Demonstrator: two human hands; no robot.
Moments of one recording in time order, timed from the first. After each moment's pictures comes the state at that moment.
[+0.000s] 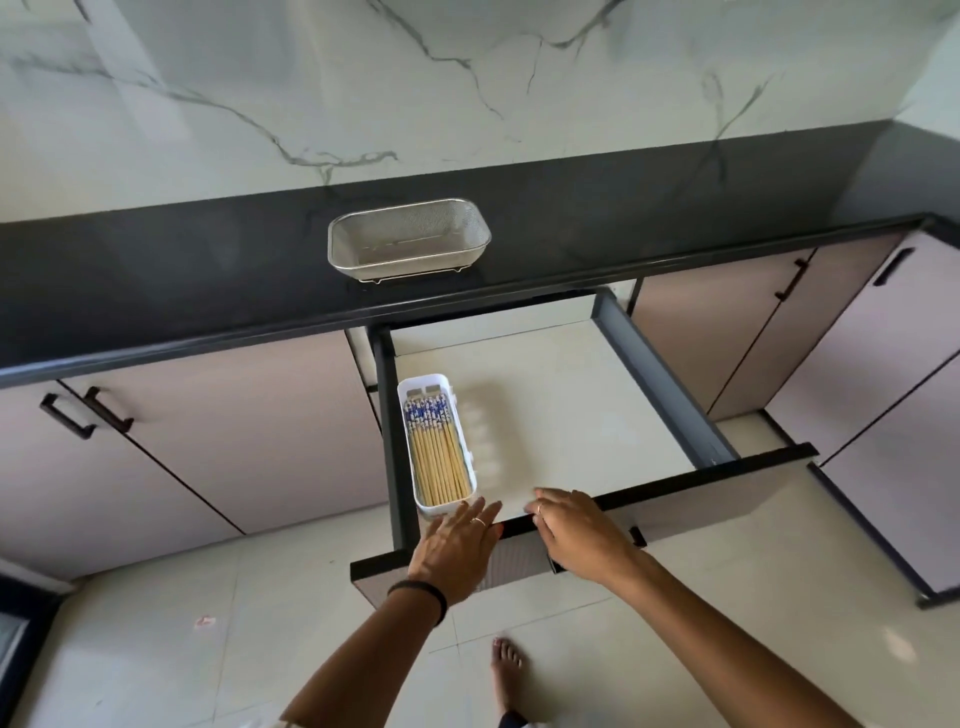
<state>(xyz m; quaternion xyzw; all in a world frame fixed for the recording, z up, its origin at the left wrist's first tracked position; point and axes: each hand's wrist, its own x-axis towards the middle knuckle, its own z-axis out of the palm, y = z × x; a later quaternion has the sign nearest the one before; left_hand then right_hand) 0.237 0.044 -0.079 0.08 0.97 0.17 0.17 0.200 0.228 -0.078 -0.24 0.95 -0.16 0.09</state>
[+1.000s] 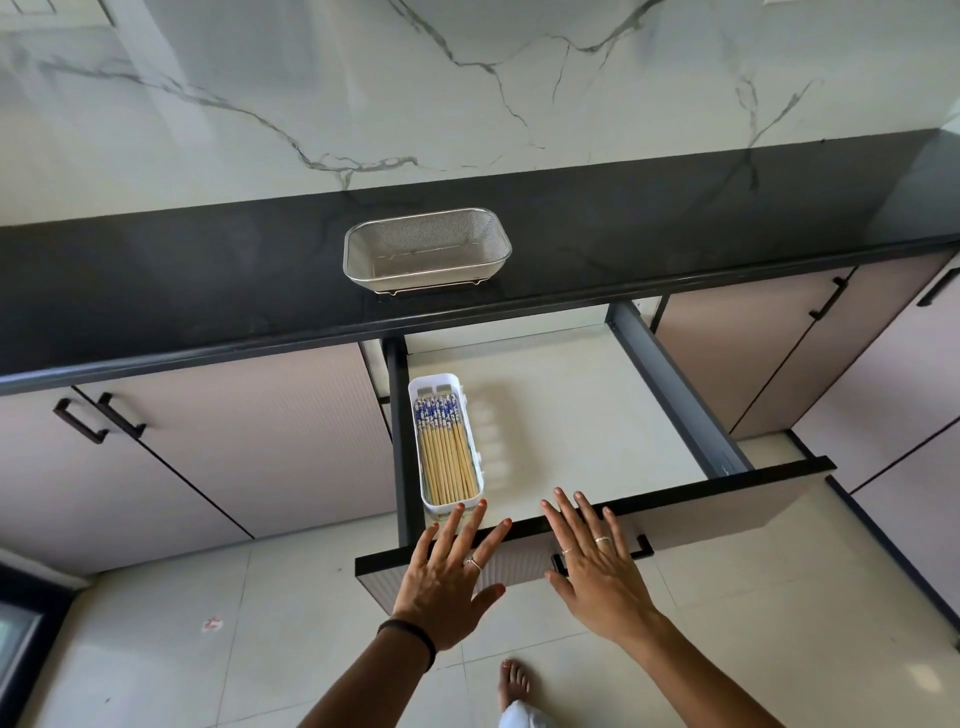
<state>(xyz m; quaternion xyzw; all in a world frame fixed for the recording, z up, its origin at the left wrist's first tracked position) 0.235 0.022 -0.096 0.14 0.99 0.02 0.10 0.204 0.233 -0.098 -0.22 0.97 -0.06 0.04</state>
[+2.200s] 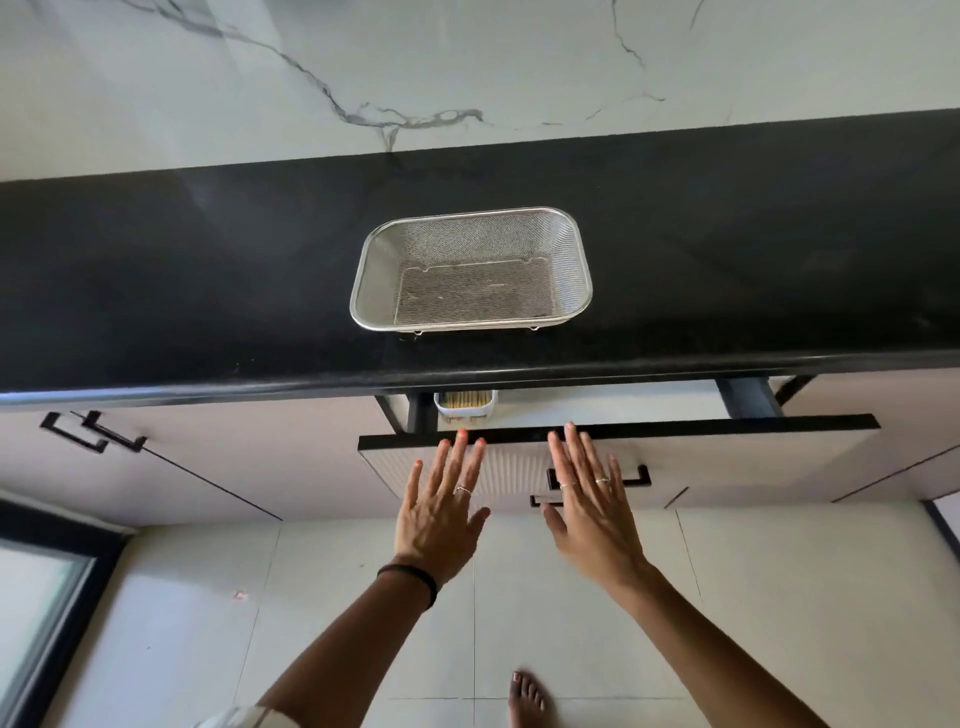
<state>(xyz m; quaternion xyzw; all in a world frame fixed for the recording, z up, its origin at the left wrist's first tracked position) -0.001 -0.031 -0.100 -0.06 1.00 0.05 0.06 -0.064 0.161 -0.115 -0.26 0.95 -0.15 0.03</state>
